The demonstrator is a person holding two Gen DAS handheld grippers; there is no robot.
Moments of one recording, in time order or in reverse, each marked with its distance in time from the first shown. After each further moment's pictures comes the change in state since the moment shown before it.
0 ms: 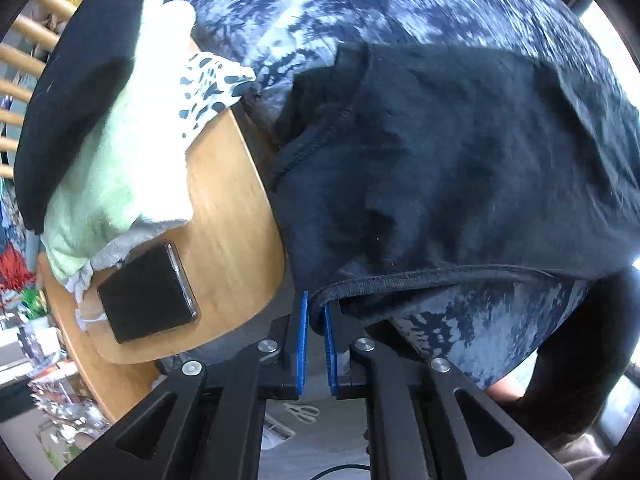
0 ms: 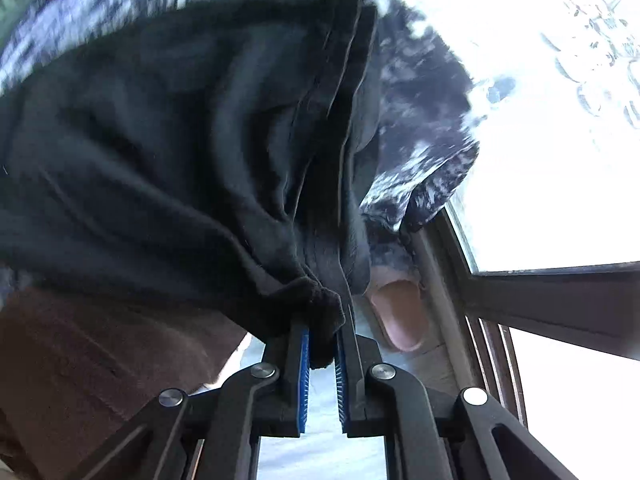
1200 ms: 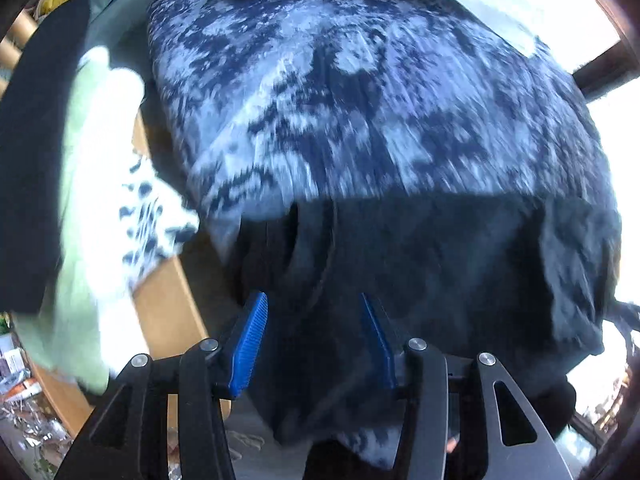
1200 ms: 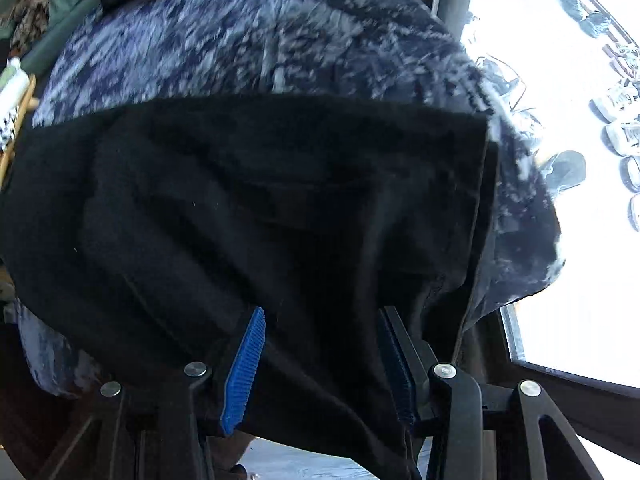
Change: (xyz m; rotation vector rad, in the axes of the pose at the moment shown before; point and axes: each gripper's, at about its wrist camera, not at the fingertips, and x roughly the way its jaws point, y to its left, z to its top) left arm 0.002 0.001 0.140 -0.096 -0.033 -0.172; right arm -0.002 0.074 0.071 -0.135 -0.085 0.051
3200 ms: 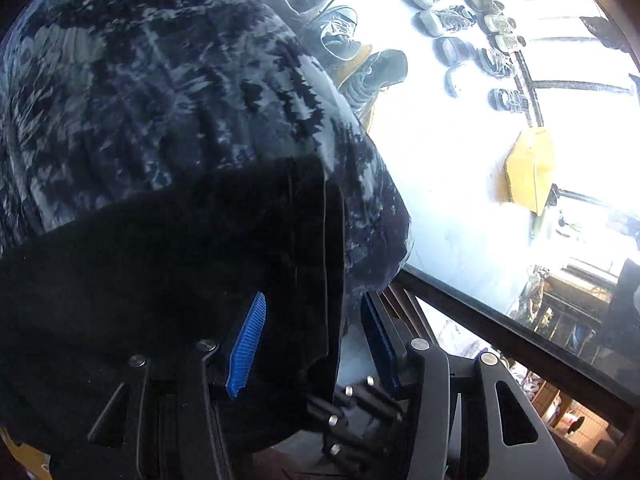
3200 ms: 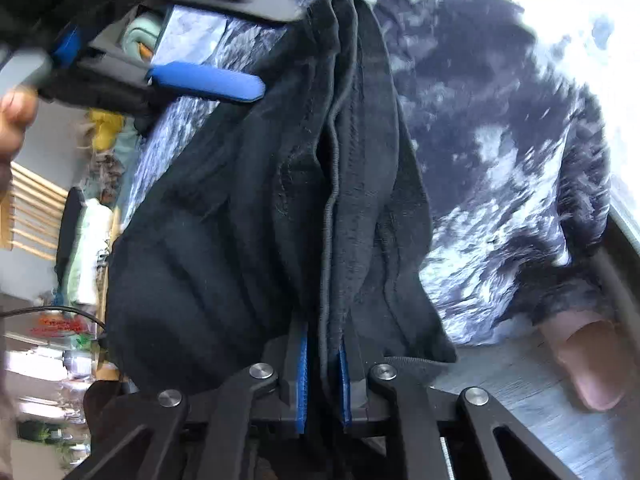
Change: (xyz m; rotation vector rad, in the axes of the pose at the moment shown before) left arm 0.029 -0.468 0.011 0.273 0.297 -0.370; right arm 0.076 -0.111 -0.071 0.288 -0.208 0.446
